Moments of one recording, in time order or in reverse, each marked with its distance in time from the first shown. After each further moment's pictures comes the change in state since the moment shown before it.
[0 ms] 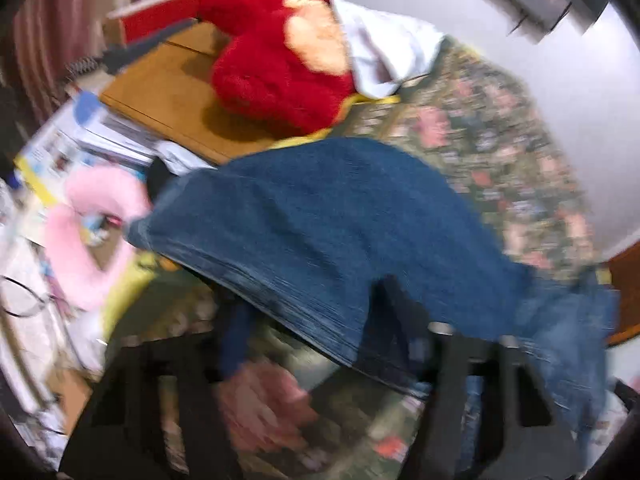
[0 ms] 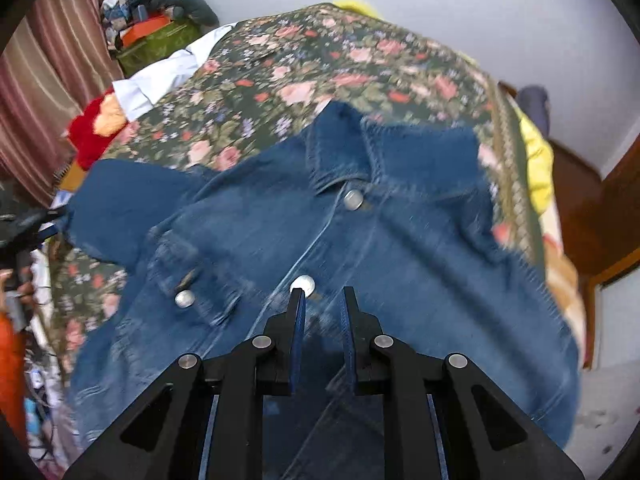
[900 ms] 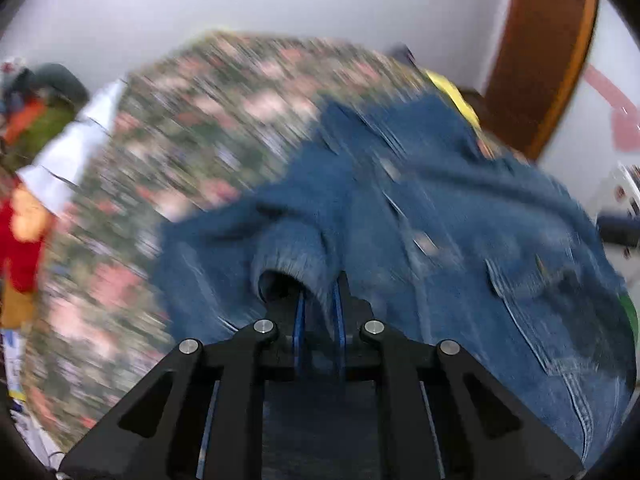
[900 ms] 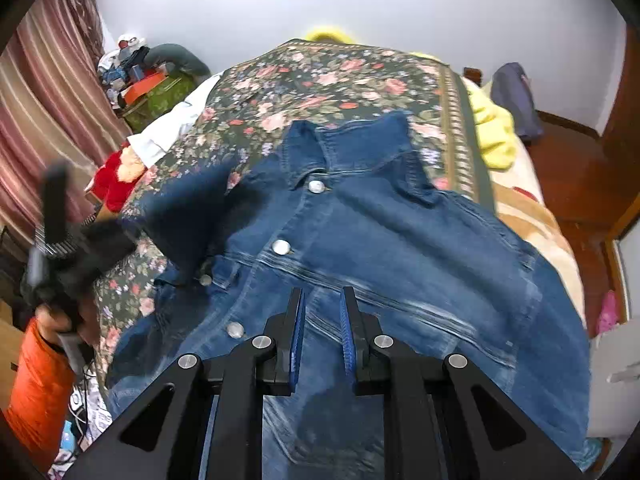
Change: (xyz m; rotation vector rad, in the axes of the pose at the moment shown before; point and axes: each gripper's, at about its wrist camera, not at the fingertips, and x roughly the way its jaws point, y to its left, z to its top) left arm -0.055 -0.324 -0.158 0.804 0.015 -0.262; right arm -0.077 -0.062 -0.070 0.149 -0.125 0.077
